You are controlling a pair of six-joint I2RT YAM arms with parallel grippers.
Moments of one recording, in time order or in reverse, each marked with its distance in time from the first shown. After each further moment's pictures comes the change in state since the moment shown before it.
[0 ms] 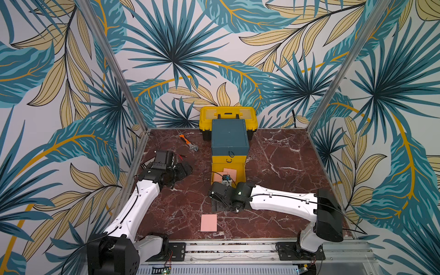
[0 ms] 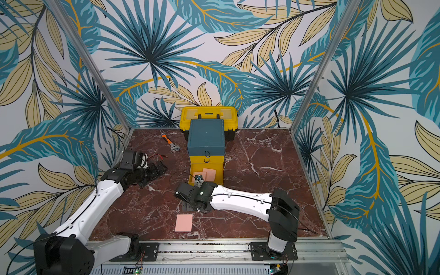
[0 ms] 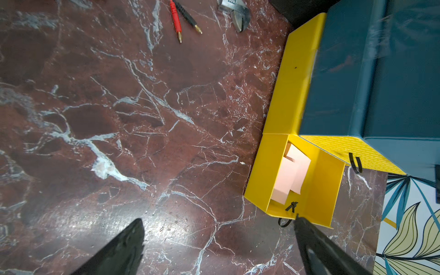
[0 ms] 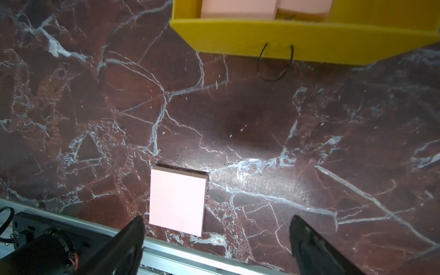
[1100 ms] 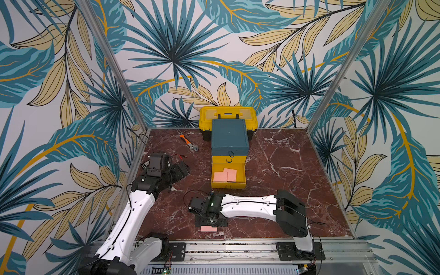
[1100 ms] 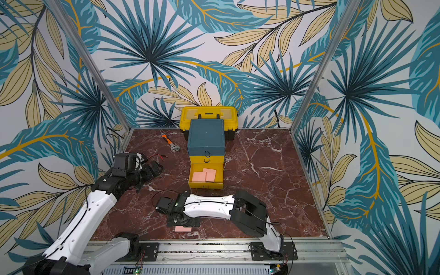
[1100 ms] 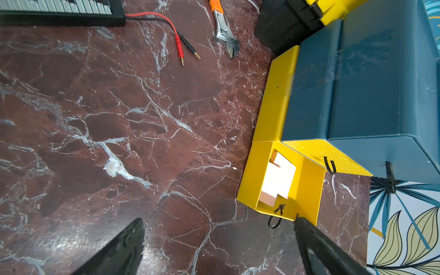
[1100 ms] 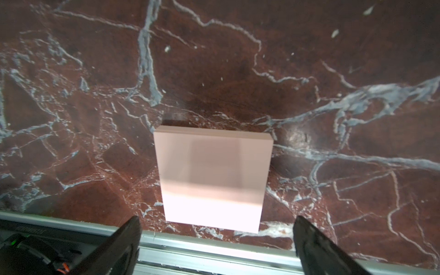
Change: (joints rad) left arm 0.003 -0.145 -0.019 -0.008 -0.031 -0.028; right arm 0.093 0.318 0.200 -0.048 -0.180 0.167
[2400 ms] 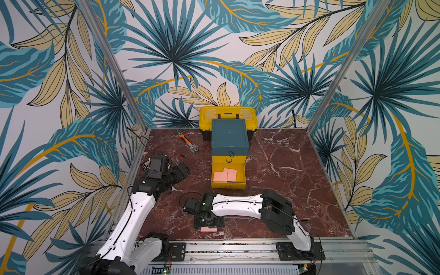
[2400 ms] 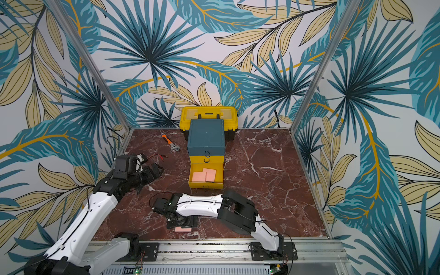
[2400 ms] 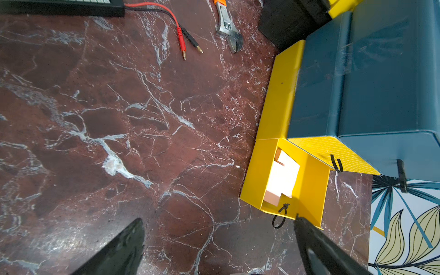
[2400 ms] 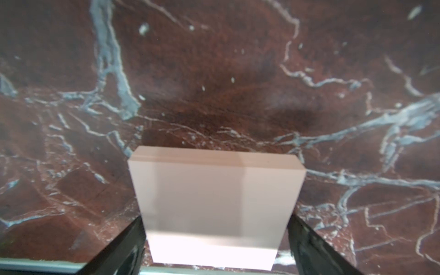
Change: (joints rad) left arm 0.007 -0.010 -0.047 0.036 0.013 0.002; right arm -0.010 0.150 0.121 -0.078 -0.045 -0.032
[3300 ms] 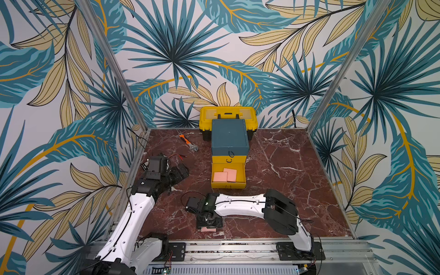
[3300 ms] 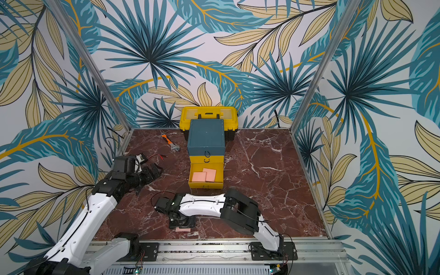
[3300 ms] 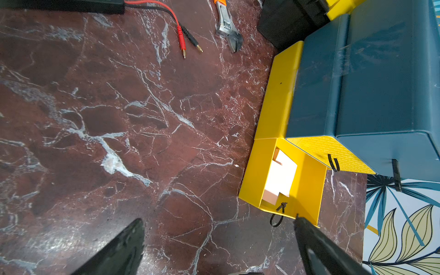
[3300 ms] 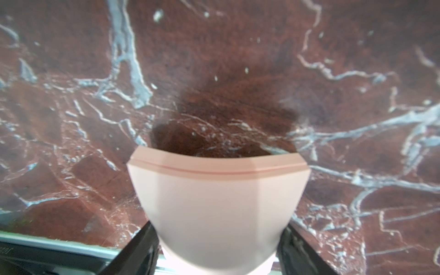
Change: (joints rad) left arm 0.020 -0.012 -0.011 0.003 0.026 -0.001; right arm -0.008 -0.044 -0.064 0.072 -0.025 -0.021
